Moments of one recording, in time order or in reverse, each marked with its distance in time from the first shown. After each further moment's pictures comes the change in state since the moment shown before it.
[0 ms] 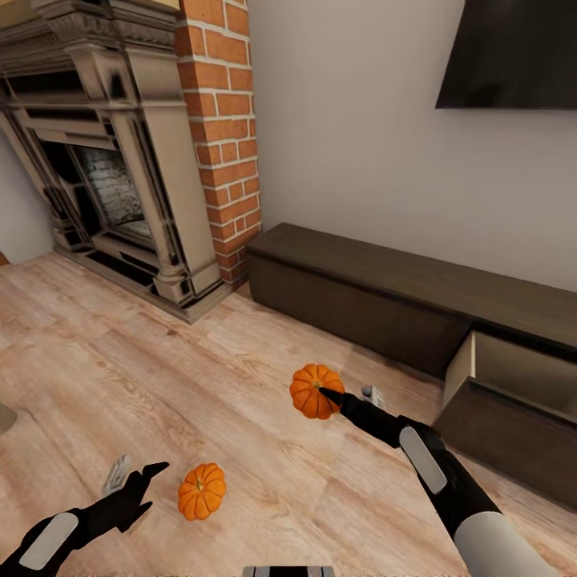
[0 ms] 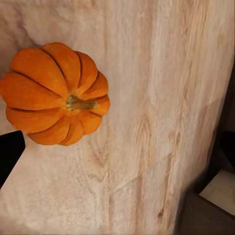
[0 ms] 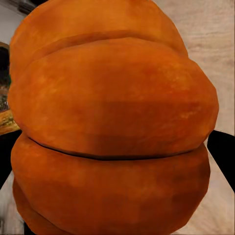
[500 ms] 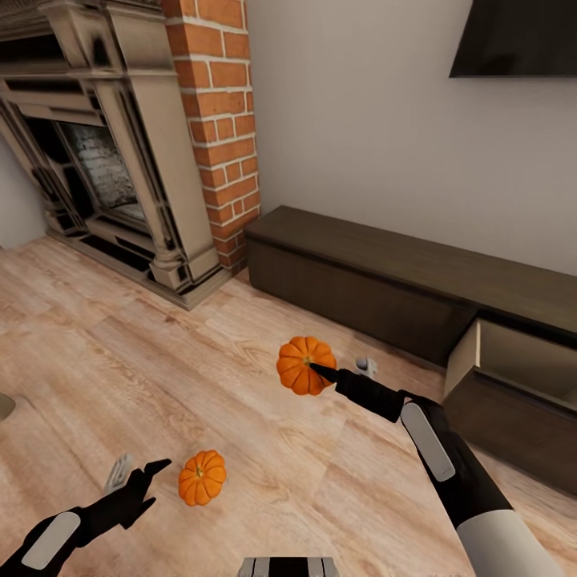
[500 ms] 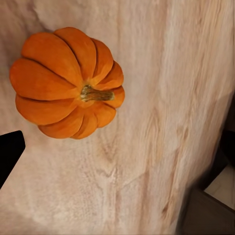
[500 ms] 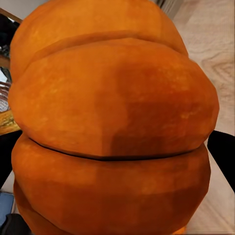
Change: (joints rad) left arm 0.000 -0.005 -0.003 -0.005 -0.006 0.000 -0.036; right arm 0.009 0.001 0.001 -0.300 0.010 0.131 -0.007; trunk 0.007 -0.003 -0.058
